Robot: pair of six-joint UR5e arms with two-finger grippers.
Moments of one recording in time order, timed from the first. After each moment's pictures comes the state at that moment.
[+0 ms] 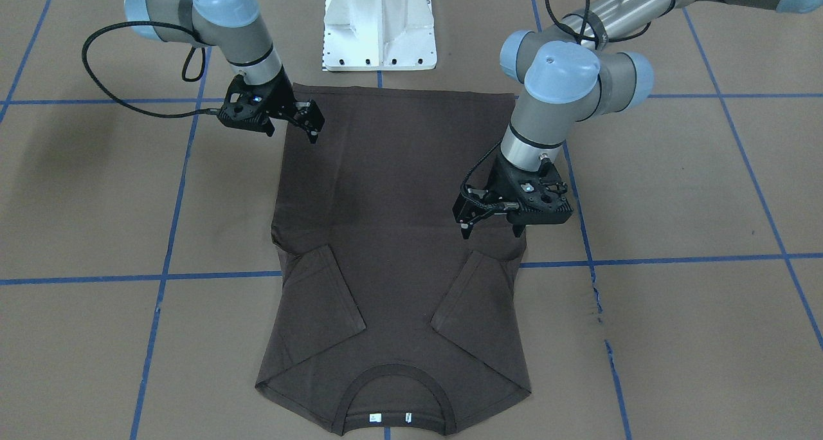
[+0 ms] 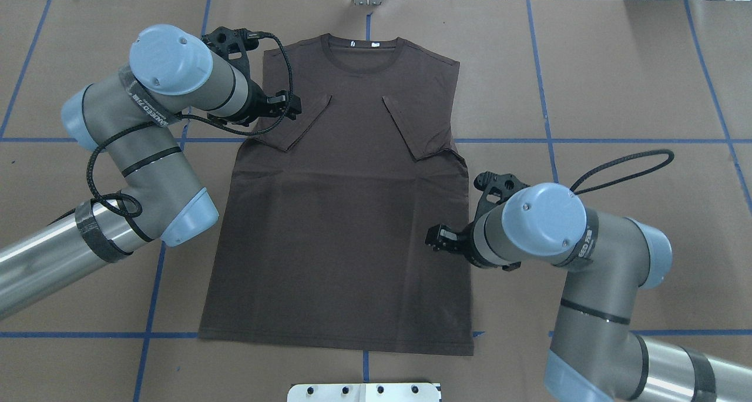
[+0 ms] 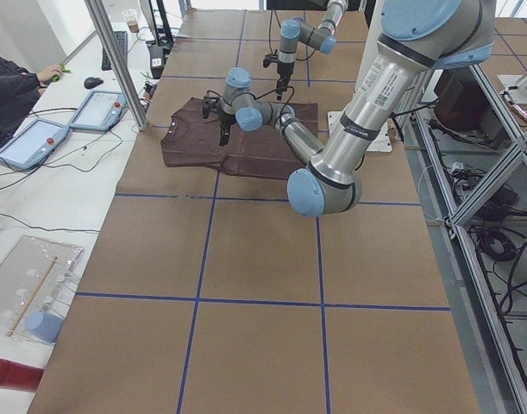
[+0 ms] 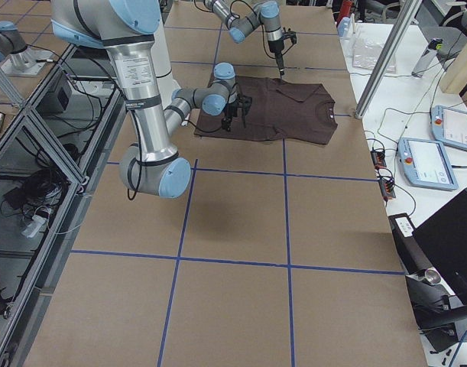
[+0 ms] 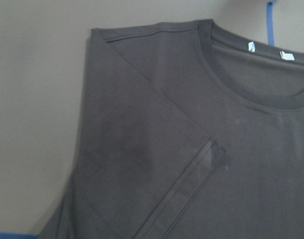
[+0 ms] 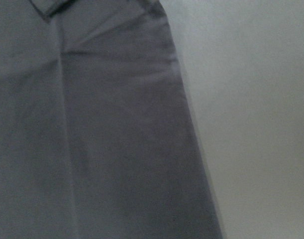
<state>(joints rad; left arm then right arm) -0.73 -2.17 -1.59 -1.91 -1.84 -1.21 0.37 -1.25 1.96 -1.43 1.78 1.65</state>
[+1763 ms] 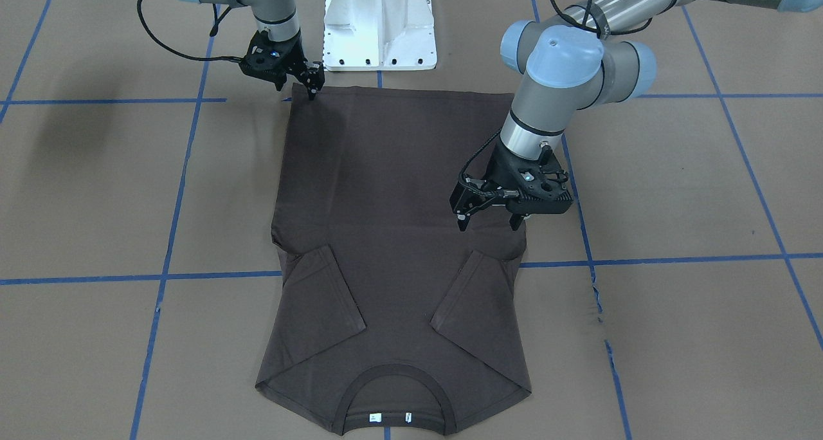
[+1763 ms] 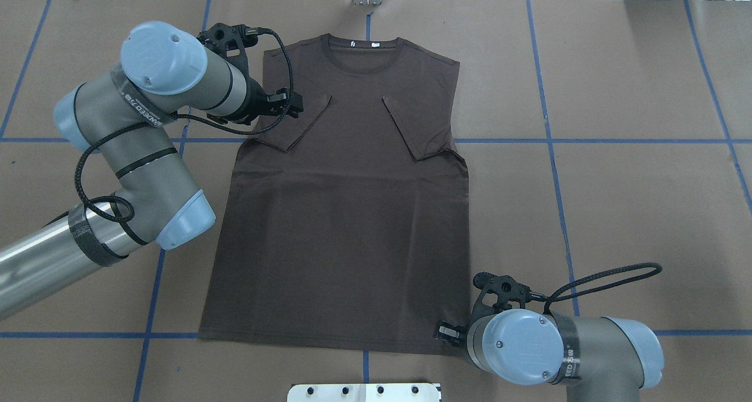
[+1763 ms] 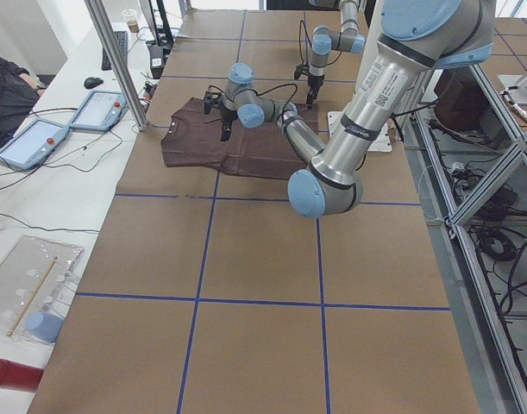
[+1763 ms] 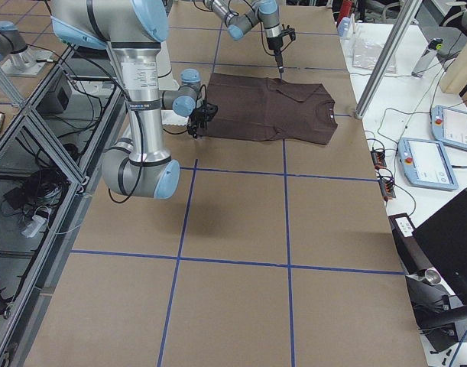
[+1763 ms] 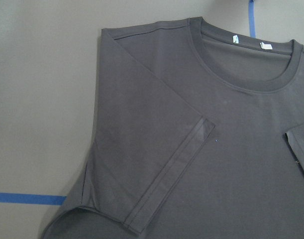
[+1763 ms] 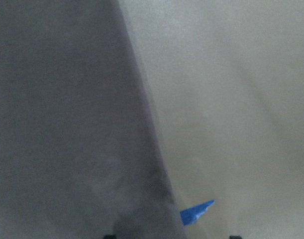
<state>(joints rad) -0.73 -2.17 -1.63 -1.90 -1.85 -1.22 0.12 -1.33 2.01 -1.50 1.63 1.83</state>
